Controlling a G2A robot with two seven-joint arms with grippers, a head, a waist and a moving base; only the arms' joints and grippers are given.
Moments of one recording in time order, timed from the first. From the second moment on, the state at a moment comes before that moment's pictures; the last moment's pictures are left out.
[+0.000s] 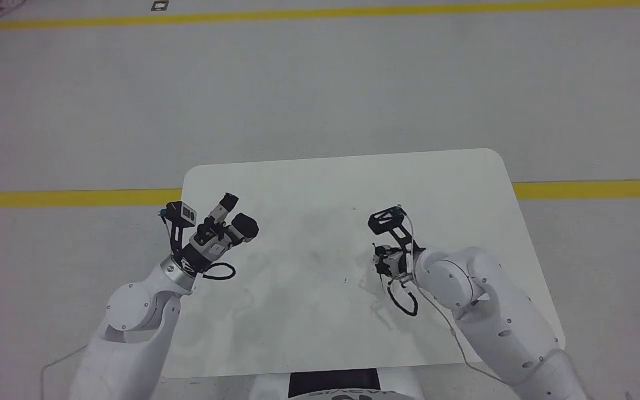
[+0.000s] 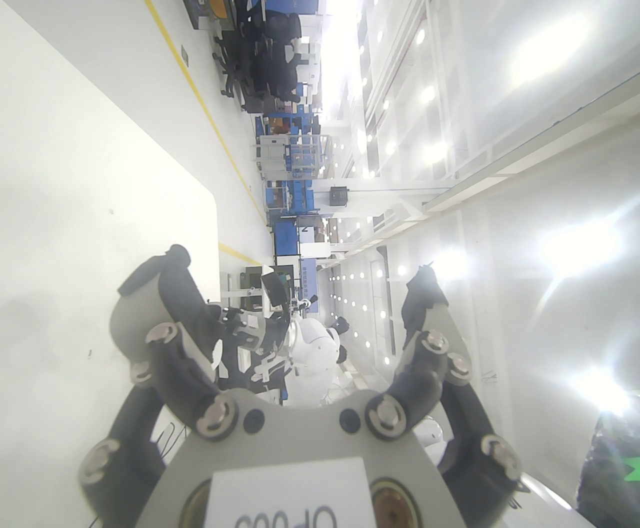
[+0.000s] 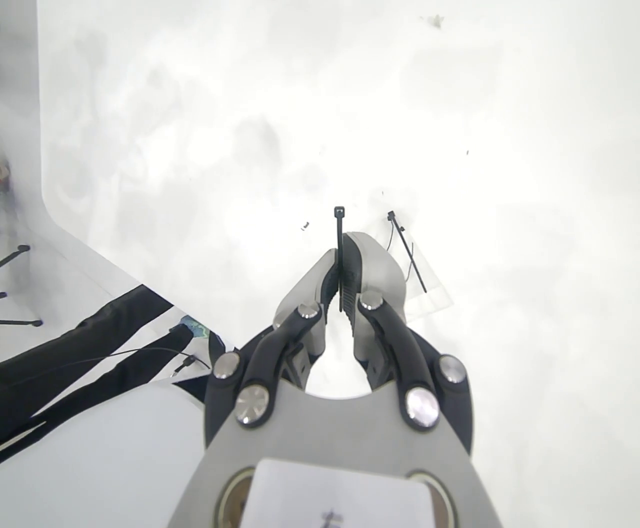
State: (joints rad) left arm 1.77 -1.13 -1.58 -1.85 -0.50 -0.18 -0.64; right arm -1.46 -1.10 1.12 -1.97 -0.91 0.14 1.15
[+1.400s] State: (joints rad) left arm 1.75 -1.12 -1.57 -1.82 -0.45 -0.32 -0.79; right arm -1.49 -1.11 1.18 -1.98 -0.64 0.16 0.96
